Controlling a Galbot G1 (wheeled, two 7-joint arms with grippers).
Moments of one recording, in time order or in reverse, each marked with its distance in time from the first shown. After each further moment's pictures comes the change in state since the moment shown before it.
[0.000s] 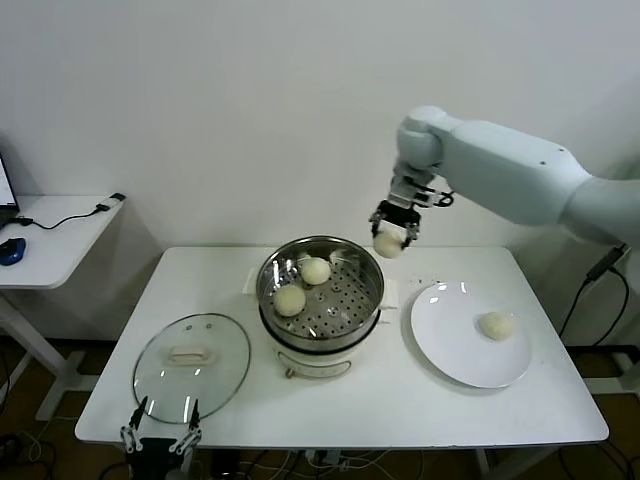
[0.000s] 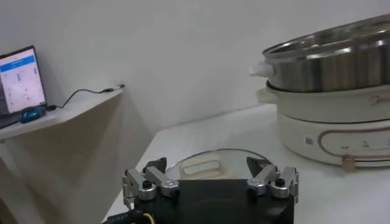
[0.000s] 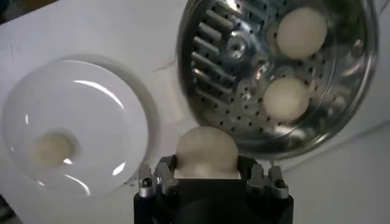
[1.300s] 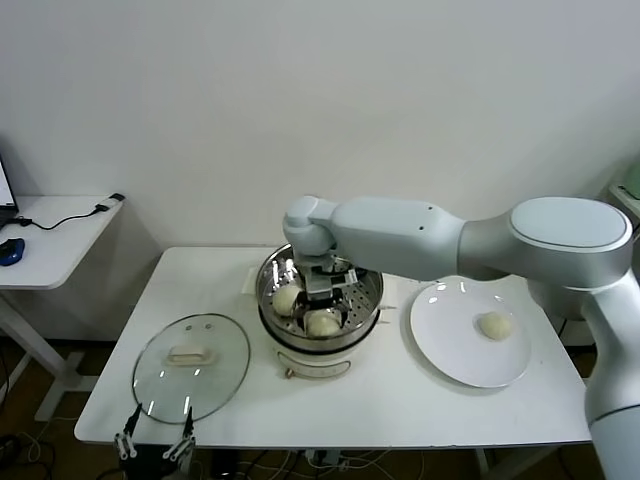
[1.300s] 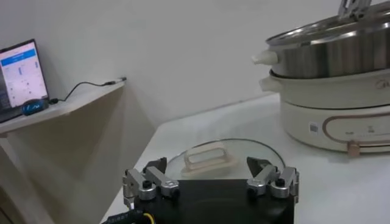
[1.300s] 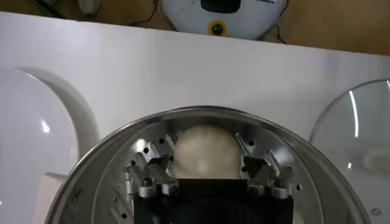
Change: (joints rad) left arm 0.007 0.024 -0.018 0.032 -0.022 -0.015 -0.005; right arm -0.140 0.201 -0.072 0.178 -0.089 0.085 0.009
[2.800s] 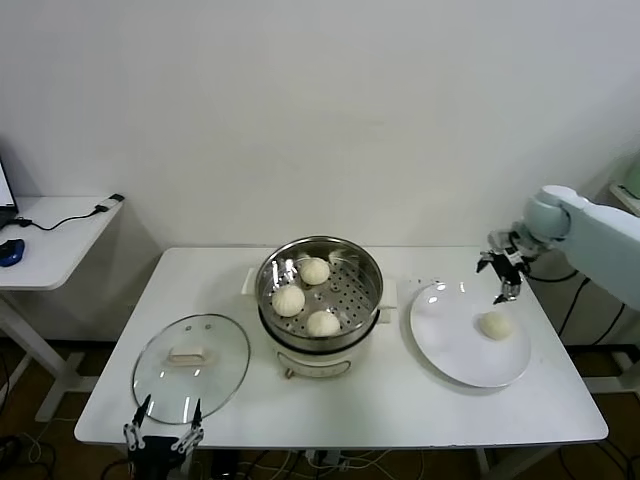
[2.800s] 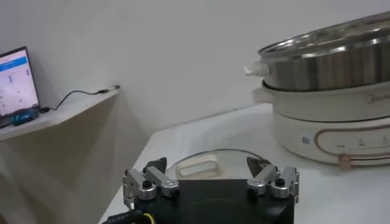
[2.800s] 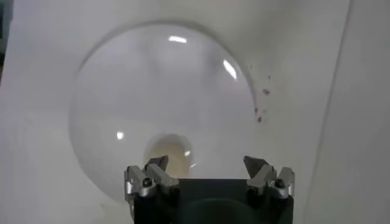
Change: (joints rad) left arm -0.018 -0.011 0.022 -0.022 0.022 0.019 0.013; right arm -0.193 -0.687 0.223 -0.219 0.078 -0.629 0.164
